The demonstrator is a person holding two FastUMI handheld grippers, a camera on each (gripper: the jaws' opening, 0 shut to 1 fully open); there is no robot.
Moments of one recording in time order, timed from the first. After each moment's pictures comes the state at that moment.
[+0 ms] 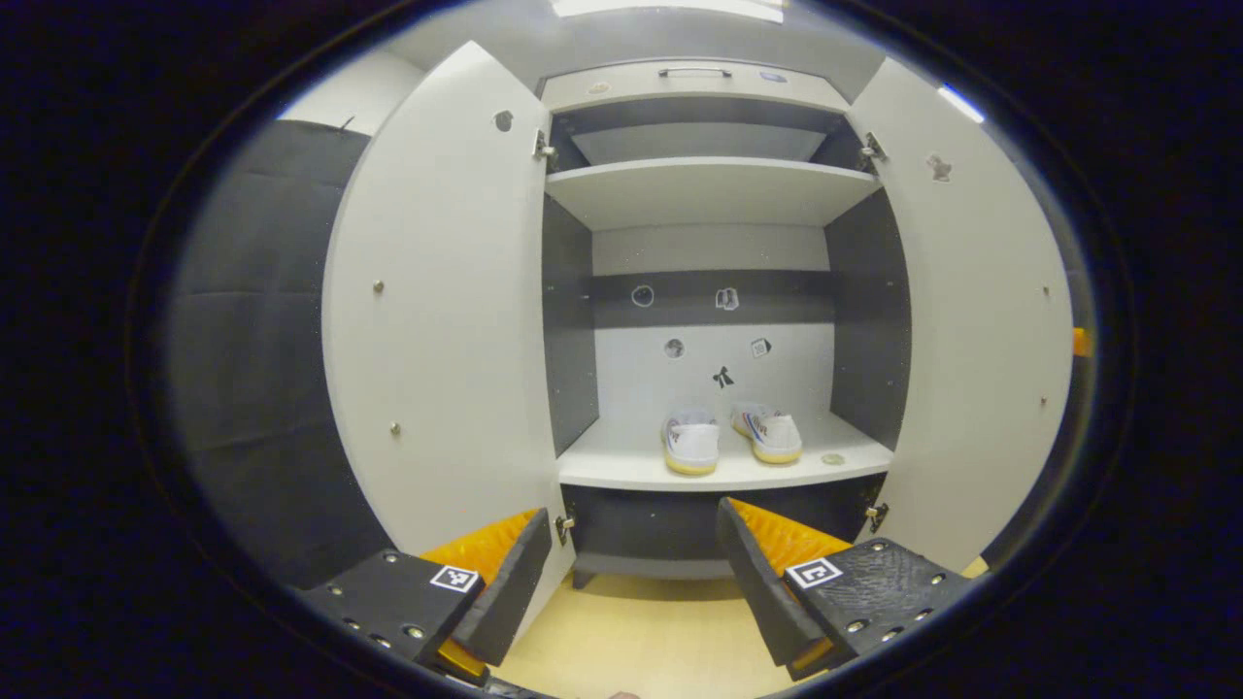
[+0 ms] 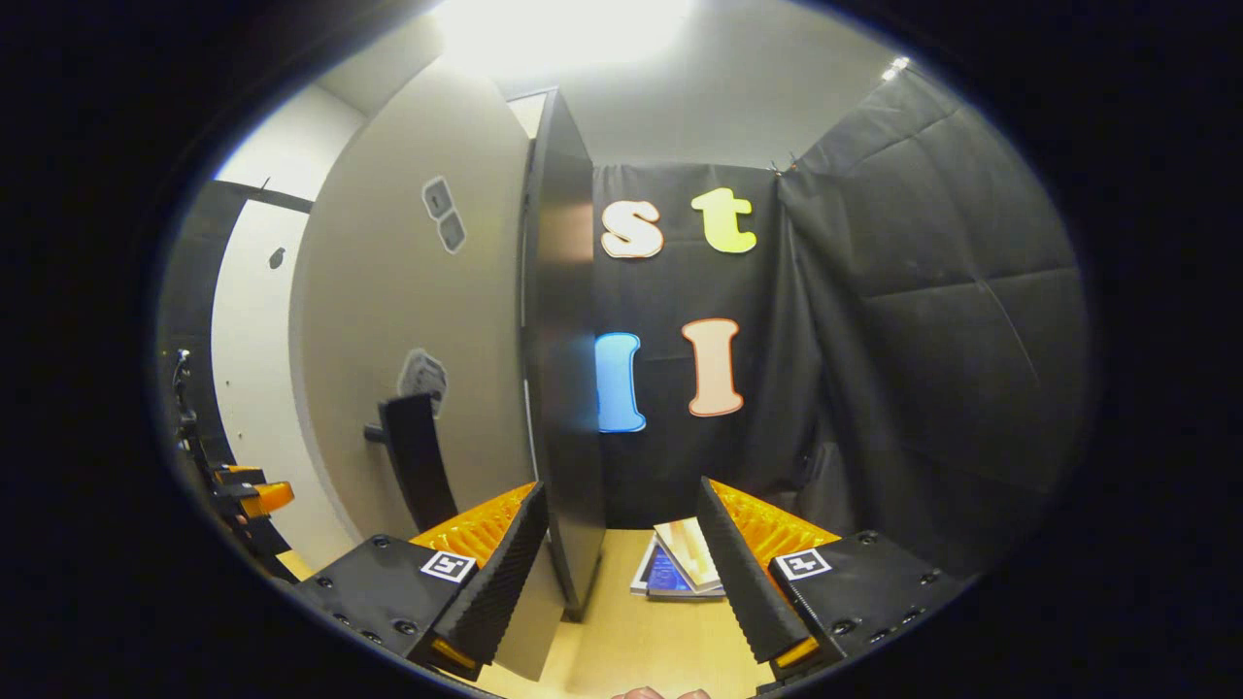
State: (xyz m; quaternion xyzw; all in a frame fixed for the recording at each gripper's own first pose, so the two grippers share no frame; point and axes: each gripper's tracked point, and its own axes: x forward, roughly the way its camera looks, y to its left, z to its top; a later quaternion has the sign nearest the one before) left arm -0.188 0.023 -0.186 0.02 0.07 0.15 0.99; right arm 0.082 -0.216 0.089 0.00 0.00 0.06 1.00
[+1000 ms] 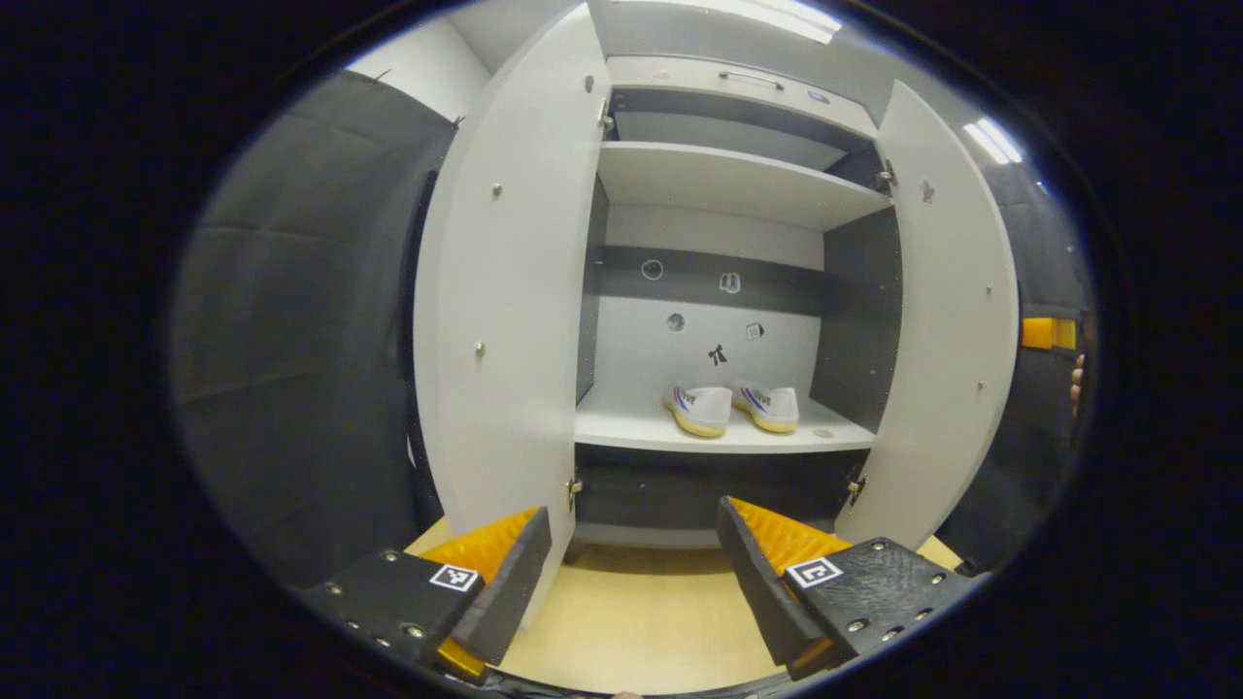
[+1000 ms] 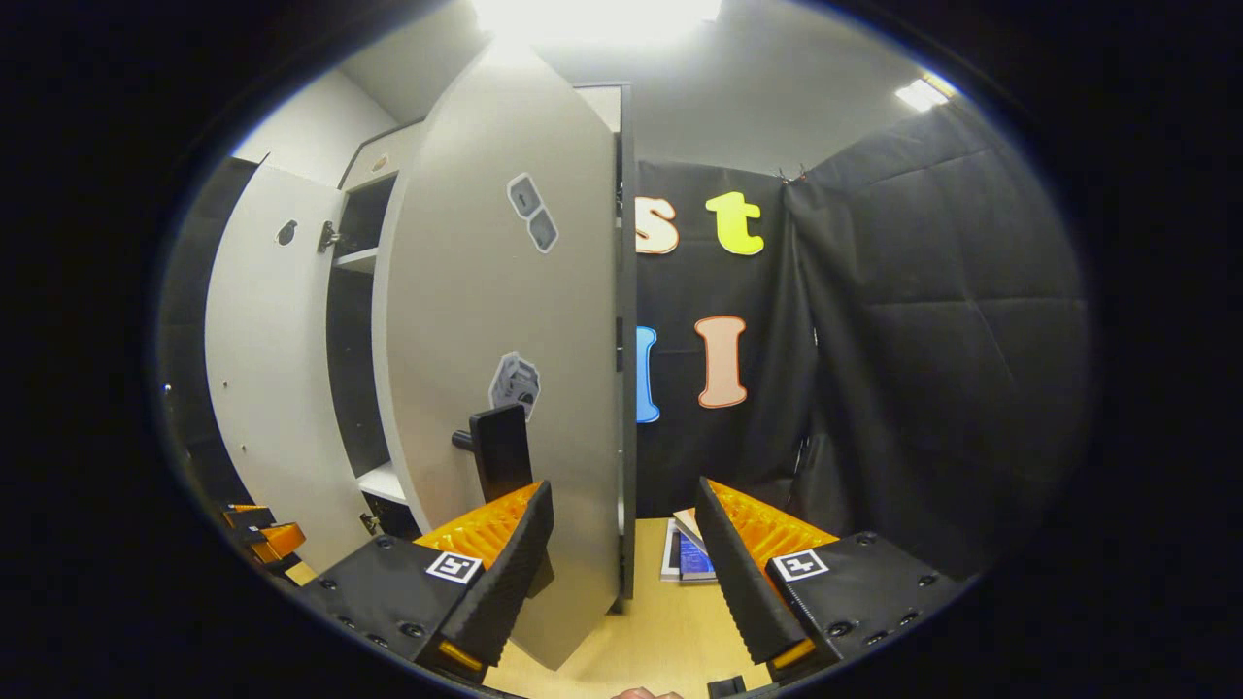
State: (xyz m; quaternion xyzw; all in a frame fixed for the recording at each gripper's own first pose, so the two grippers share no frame) left arm -0.230 0.089 -0.213 -0.03 0.09 0.08 0.99; right arm 0.055 -0.102 0.088 -0.01 0.02 0.00 1.00
